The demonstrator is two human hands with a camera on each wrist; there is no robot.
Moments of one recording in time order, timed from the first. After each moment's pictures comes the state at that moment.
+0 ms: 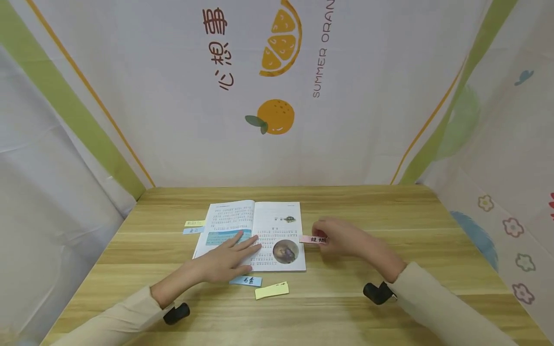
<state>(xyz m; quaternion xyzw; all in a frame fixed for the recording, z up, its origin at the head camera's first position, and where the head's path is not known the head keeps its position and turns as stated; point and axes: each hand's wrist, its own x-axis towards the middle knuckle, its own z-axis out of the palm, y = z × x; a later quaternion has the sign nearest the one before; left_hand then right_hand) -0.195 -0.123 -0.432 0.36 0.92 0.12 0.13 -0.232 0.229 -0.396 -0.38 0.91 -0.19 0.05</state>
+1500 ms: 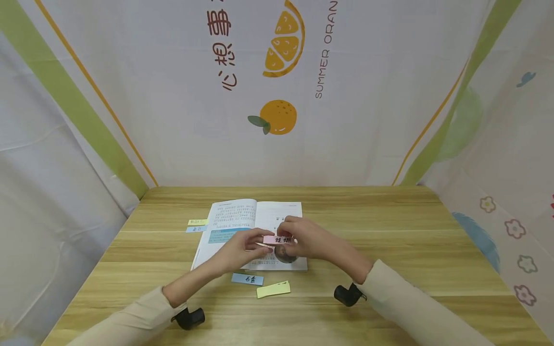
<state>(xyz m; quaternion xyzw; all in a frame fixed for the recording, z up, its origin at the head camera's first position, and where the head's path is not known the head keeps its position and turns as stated) -0.199 -0.085 -0.425 0.26 0.81 0.52 0.12 -0.226 0.154 -0.393 -0.44 0.87 -0.24 0.02</state>
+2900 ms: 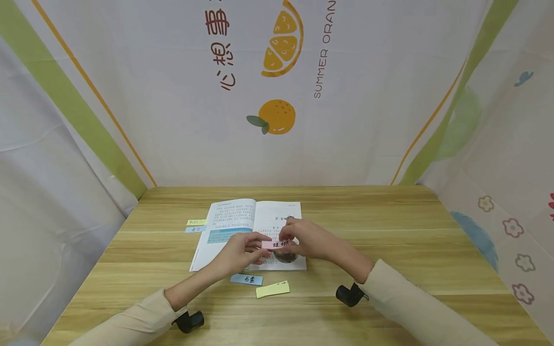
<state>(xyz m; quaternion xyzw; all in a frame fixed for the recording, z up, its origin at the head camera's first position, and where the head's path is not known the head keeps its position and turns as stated) -0.193 -0.083 -0.434 0.23 0.81 0.53 0.11 -0.226 0.157 -0.396 -0.44 0.87 -0.22 0.04</state>
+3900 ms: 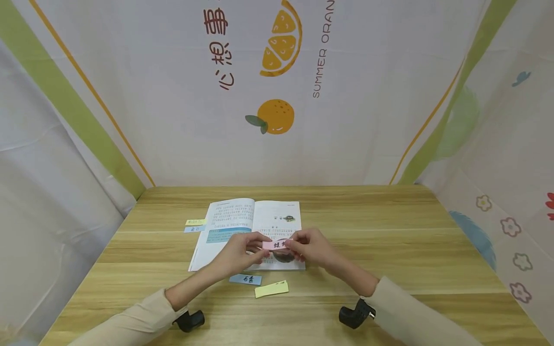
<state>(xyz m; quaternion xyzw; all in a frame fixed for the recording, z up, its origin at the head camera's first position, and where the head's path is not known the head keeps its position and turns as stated) -0.192 -0.082 -0.430 0.27 0.84 0.47 0.07 -0.204 0.170 -0.423 -0.17 0.79 -0.56 0.18</state>
